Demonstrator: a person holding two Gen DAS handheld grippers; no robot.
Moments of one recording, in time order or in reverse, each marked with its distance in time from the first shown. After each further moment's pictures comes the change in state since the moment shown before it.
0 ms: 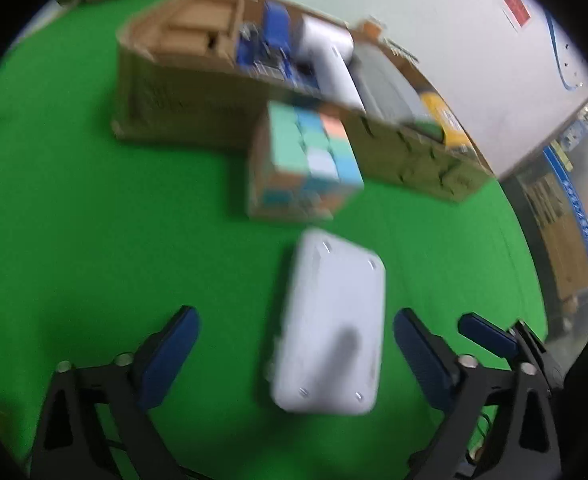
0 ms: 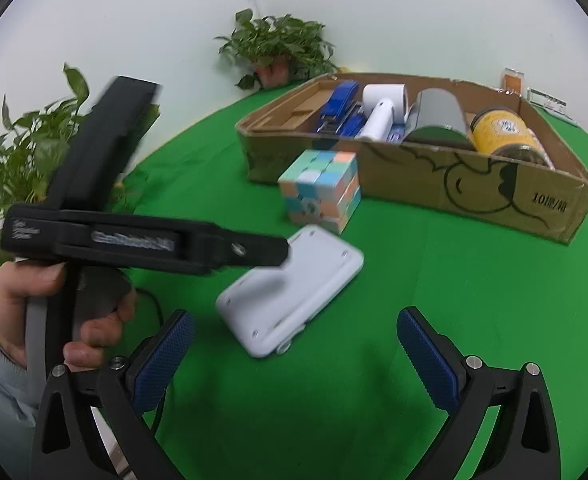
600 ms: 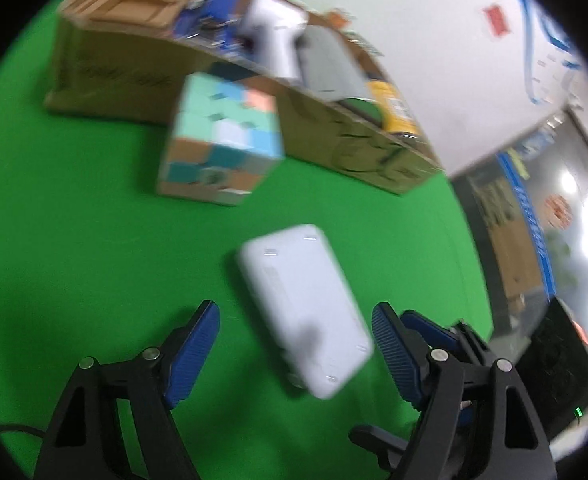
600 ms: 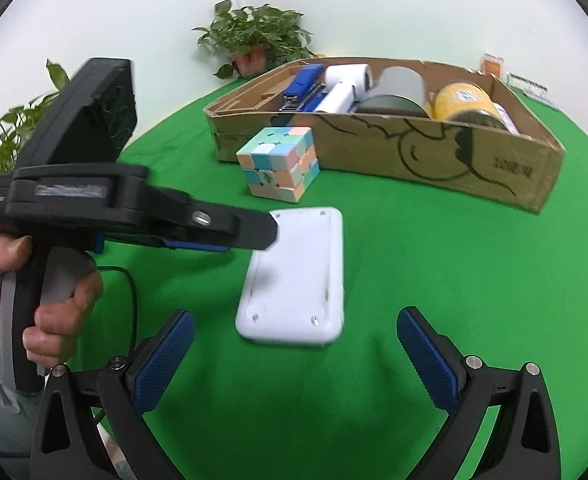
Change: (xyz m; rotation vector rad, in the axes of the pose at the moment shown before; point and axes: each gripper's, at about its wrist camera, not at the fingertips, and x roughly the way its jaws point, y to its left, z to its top) left arm 0.012 -0.019 -0.002 -0.077 0.031 -0.177; right arm -0.010 -0.011 -0.010 0.032 0.033 -0.071
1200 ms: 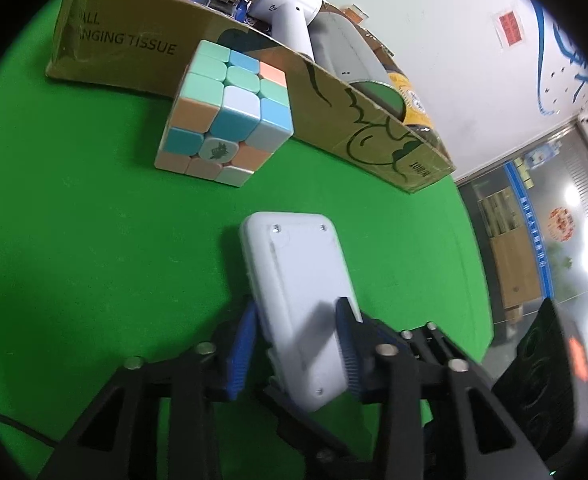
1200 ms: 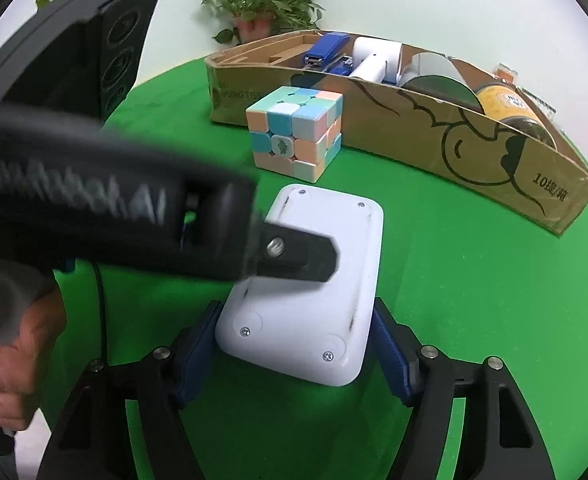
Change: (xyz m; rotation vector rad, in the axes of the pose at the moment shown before) left arm 0.011 0.008 -0.006 -0.019 0.000 -0.014; right arm 0.038 0.026 0.002 -0.050 0.071 -0.107
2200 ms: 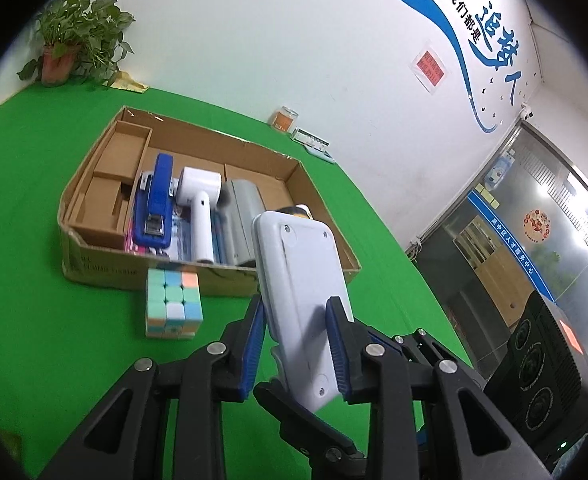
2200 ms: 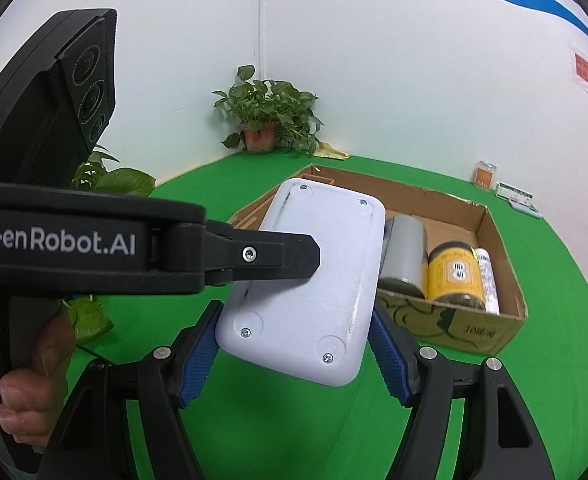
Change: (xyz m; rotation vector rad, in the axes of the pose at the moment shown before) left arm -0.113 -0.085 0.036 0.211 -0.340 -0.035; right arm -0.118 0.011 0.087 -0.072 -0.337 -0.039
